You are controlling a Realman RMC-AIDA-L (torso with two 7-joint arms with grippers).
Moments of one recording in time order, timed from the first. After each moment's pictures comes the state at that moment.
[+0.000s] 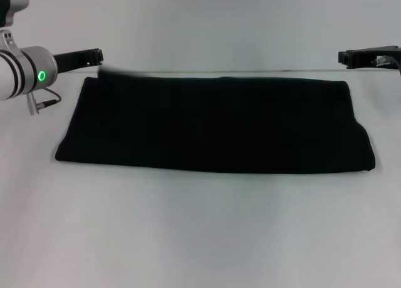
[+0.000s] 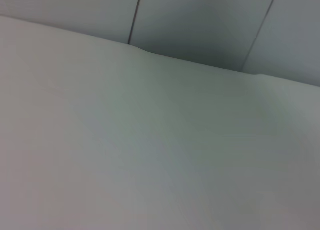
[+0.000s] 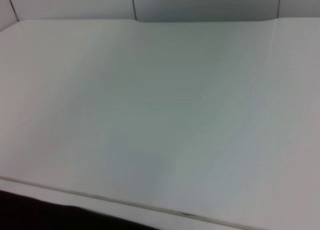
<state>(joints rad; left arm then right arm) -0.90 -2.05 0.45 0.46 2.29 0.59 -1.99 0.95 1.96 -0.51 -0.39 -2.41 -0.67 1.93</state>
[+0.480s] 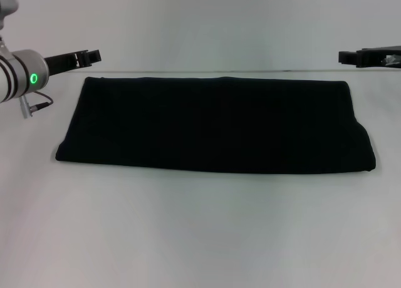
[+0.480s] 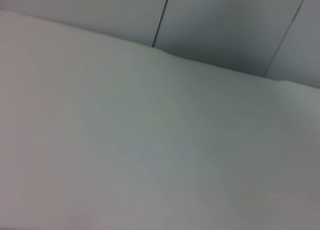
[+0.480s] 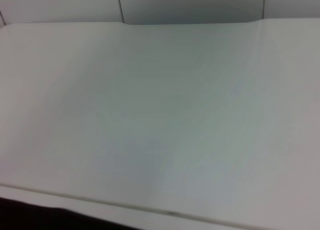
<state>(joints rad) -0.89 -2.05 0.44 0.46 2.29 0.55 -2.01 0.93 1.95 -0.51 -0.41 -2.41 -0.67 1.94</state>
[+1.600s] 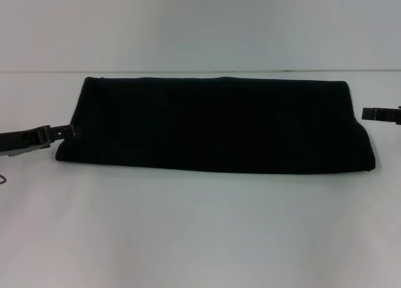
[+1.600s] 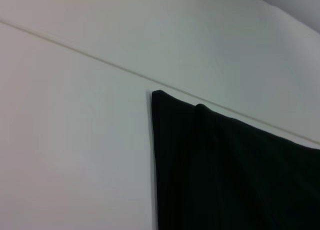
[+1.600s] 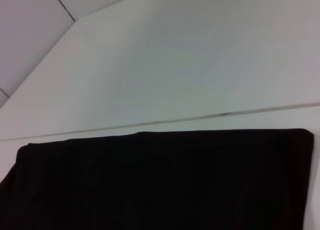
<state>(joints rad) -0.60 -2.04 0.45 0.71 2.38 1.09 -2.22 0.65 1.92 -0.49 -0.61 -2.27 -1.22 2.03</state>
